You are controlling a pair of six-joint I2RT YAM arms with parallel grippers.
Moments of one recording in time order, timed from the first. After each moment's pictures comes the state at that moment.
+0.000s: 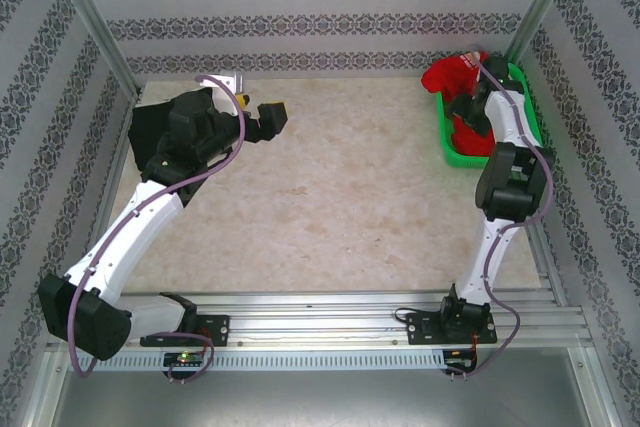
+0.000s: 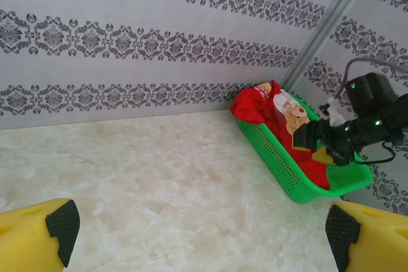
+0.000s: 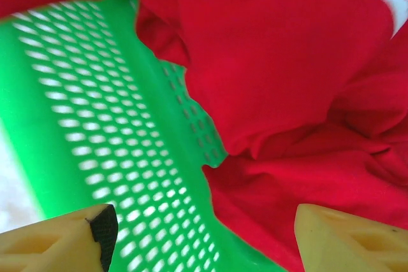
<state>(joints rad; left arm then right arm) -0.34 1.24 1.20 -0.14 0.20 -0.31 -0.23 2.19 1.94 -0.88 -0.07 0.40</state>
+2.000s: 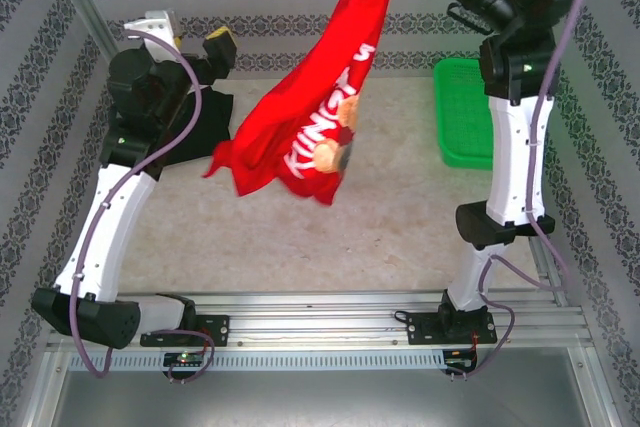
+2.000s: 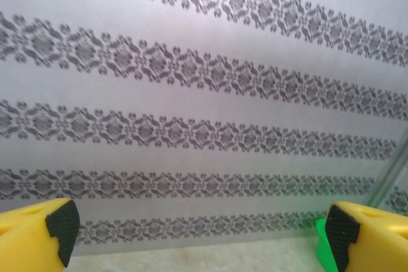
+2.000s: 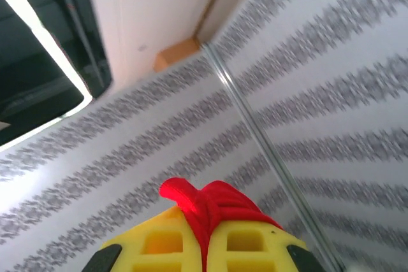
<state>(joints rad) -0.16 1.27 1.53 -0.14 0.06 -0.23 0.16 1.88 2.71 -0.40 -0.77 0.93</state>
